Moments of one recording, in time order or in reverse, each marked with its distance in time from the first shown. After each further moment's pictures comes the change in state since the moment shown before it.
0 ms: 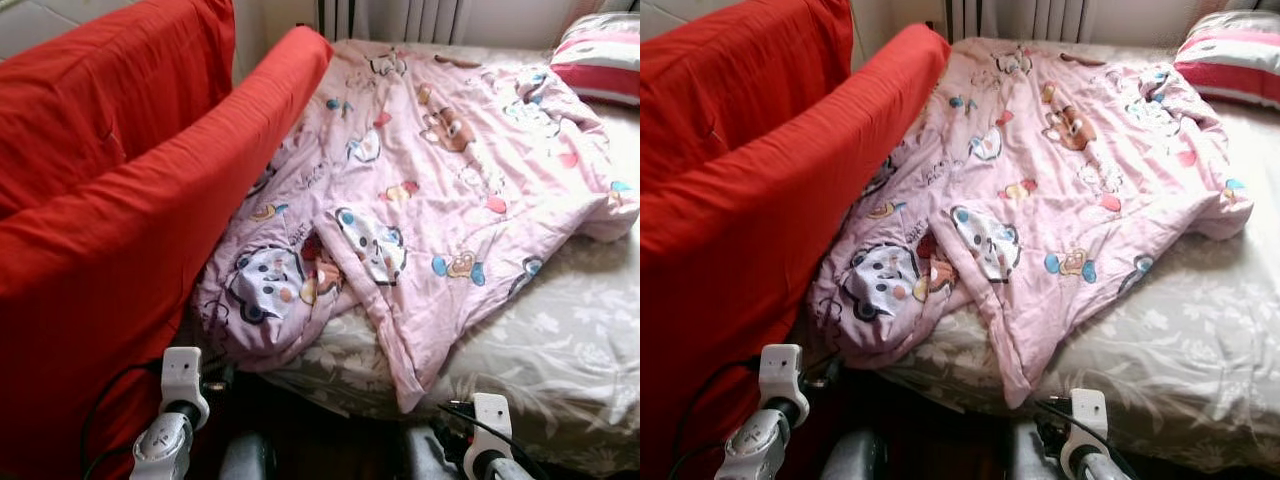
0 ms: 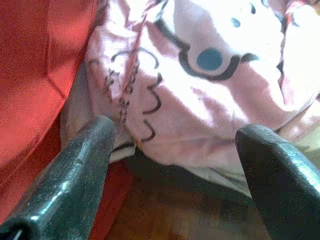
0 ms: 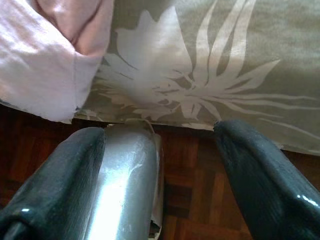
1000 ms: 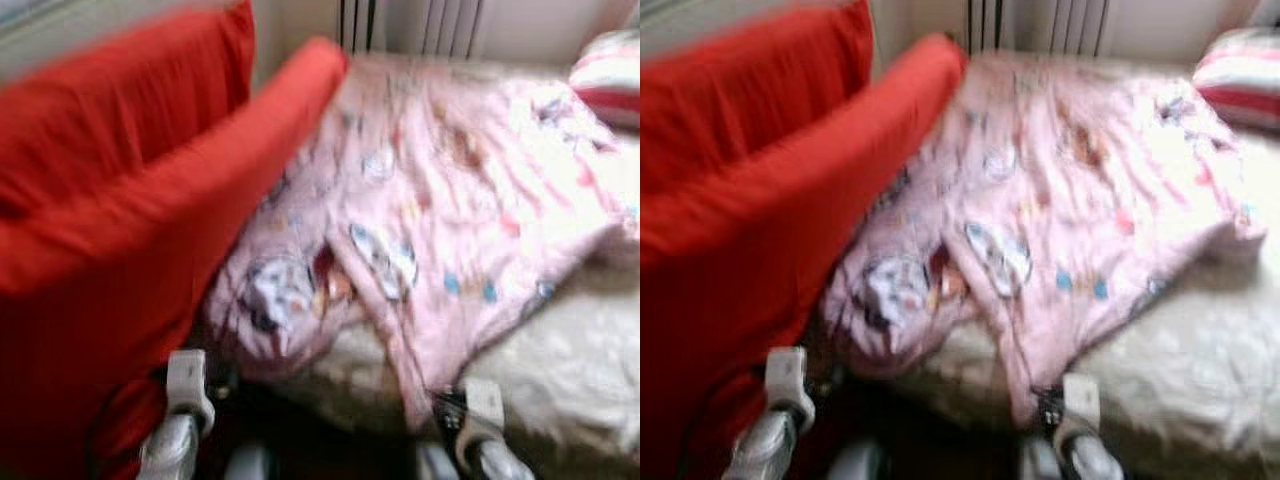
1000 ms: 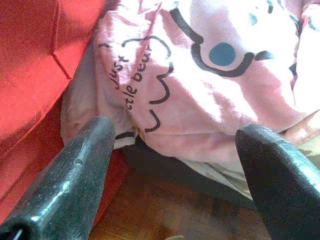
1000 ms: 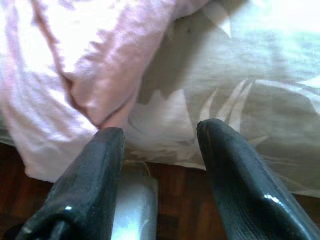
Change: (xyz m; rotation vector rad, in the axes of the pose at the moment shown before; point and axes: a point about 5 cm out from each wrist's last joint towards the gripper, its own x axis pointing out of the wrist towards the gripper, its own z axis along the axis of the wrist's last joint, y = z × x) left arm -0.007 -0.003 -0.021 -0.049 0.104 0.029; right arm 0.007 0.016 0.007 -0.033 -0.013 -0.066
